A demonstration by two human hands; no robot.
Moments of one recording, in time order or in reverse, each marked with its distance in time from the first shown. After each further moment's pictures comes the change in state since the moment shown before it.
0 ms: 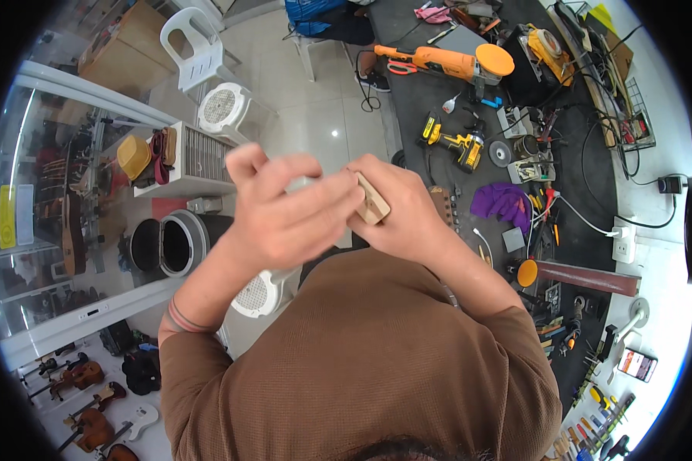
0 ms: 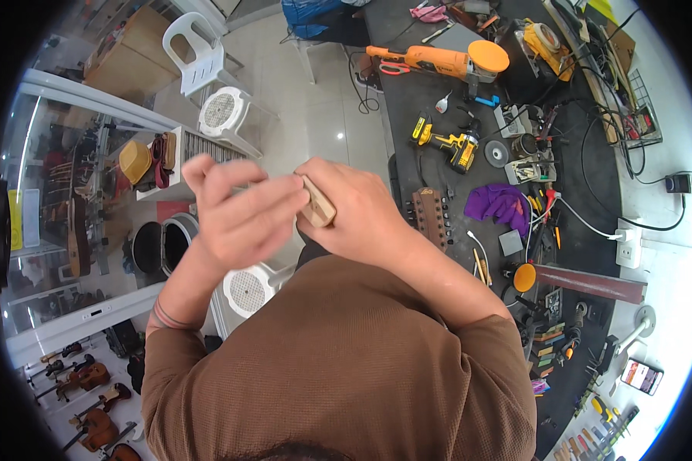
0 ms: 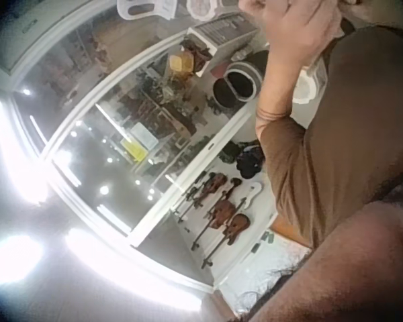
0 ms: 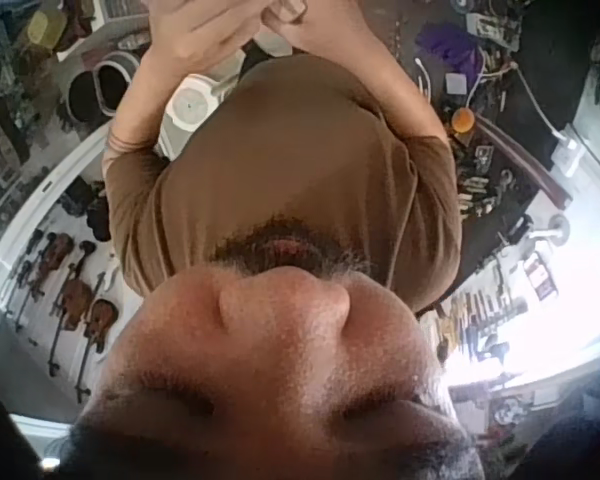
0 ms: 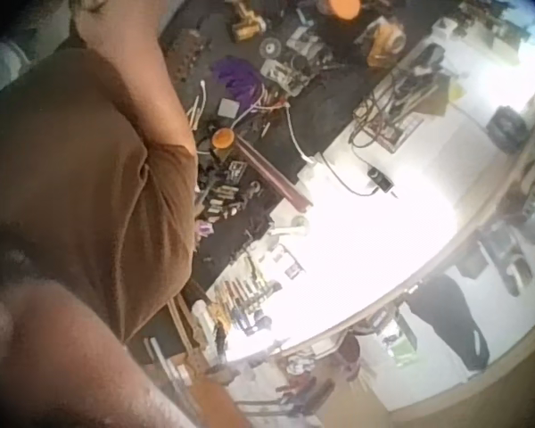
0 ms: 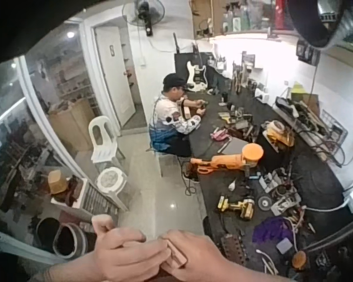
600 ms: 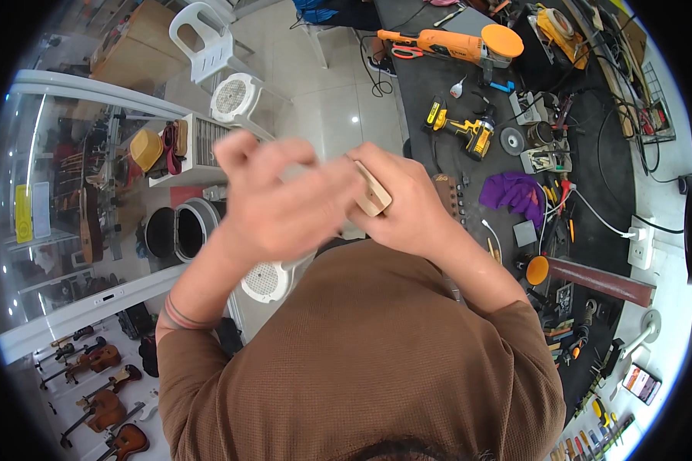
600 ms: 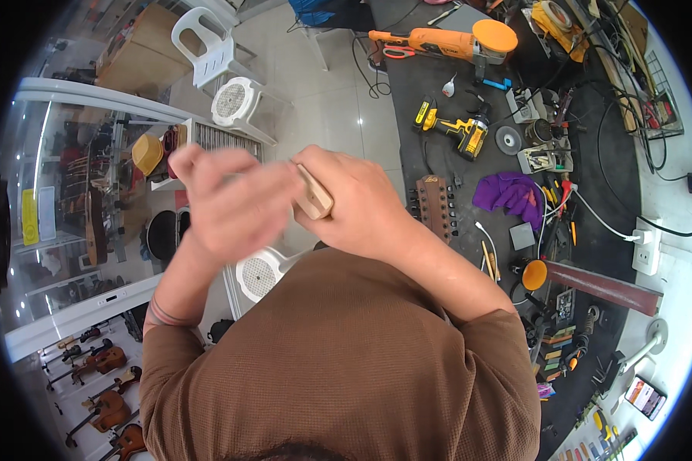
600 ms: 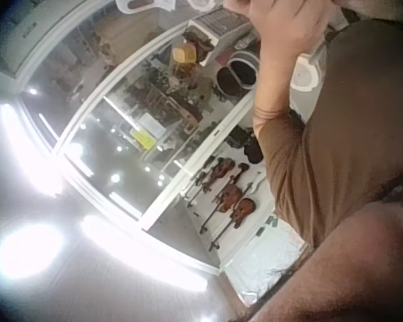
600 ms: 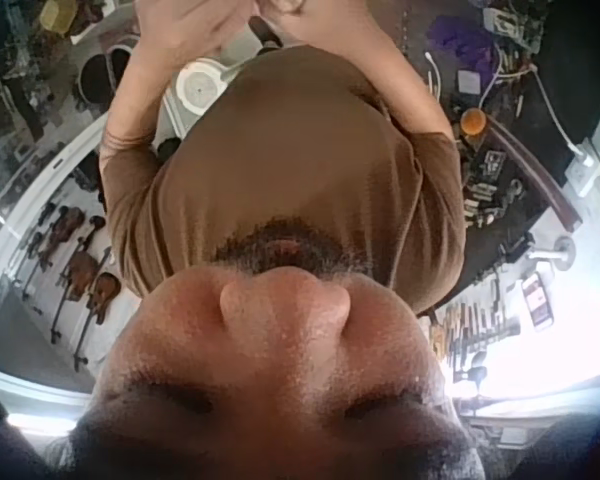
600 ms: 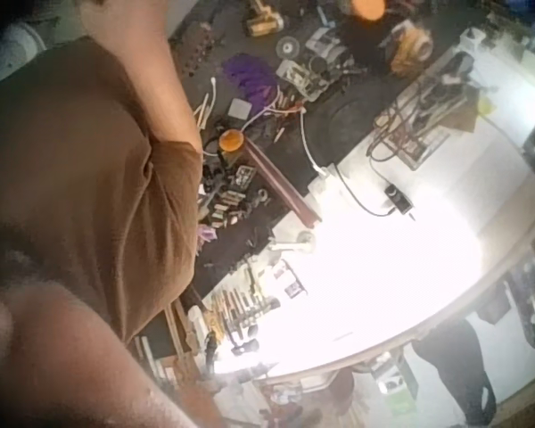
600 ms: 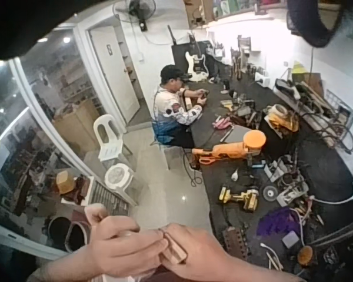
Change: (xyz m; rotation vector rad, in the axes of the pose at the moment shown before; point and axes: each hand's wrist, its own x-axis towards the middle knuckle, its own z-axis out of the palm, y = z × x) left_hand 0.044 0.016 0.012 0.030 -0.147 -0.045; right_hand -0.018 0.017 -0.030 0.093 -0.001 -0.053
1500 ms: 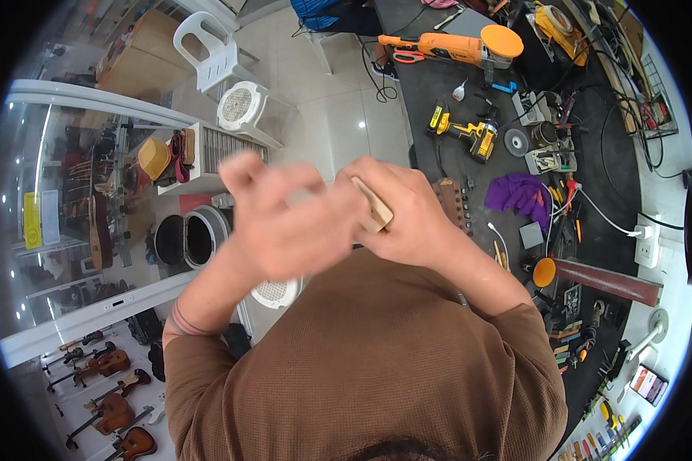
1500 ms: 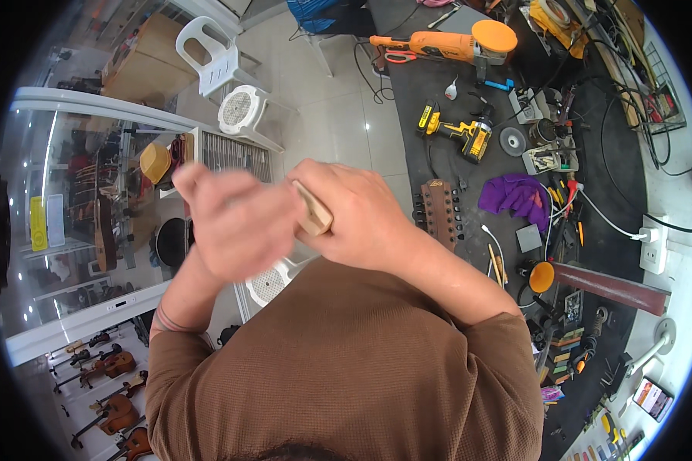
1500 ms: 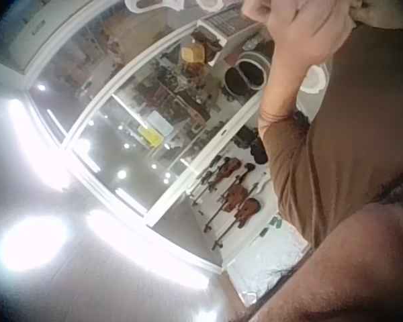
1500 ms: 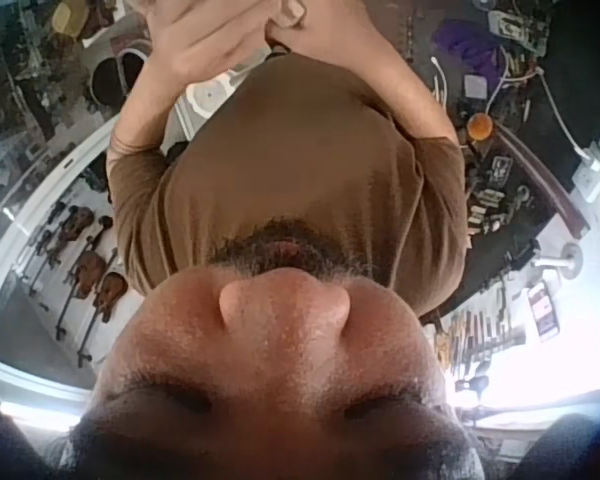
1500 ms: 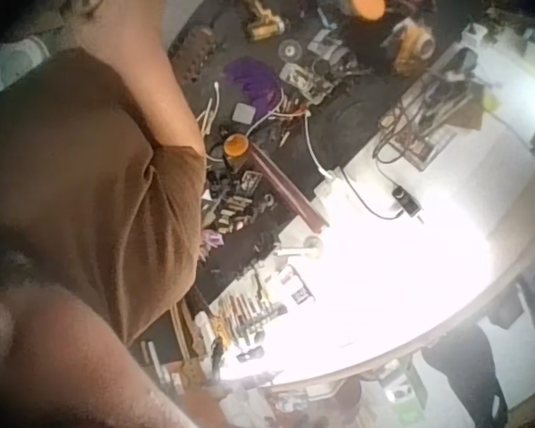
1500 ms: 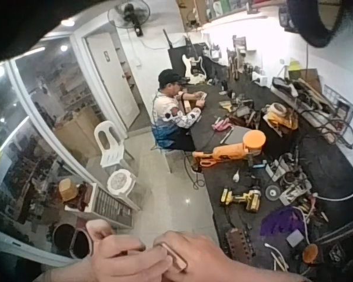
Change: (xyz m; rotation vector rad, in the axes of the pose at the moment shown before) left_hand -0.005 0.007 0.001 -0.034 0.058 0.067; right_hand -0.001 -0.003 -0.004 0.020 -0.027 0.080
